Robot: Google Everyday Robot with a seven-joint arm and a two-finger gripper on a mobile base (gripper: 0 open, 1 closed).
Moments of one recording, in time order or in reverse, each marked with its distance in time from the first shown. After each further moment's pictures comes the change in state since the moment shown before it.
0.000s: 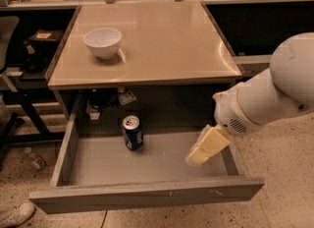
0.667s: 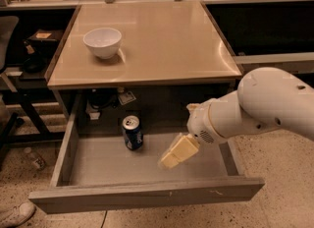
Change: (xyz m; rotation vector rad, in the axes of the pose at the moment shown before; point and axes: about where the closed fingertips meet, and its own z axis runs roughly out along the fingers) arm -0.028 0.019 0.067 -0.063 -0.156 0.036
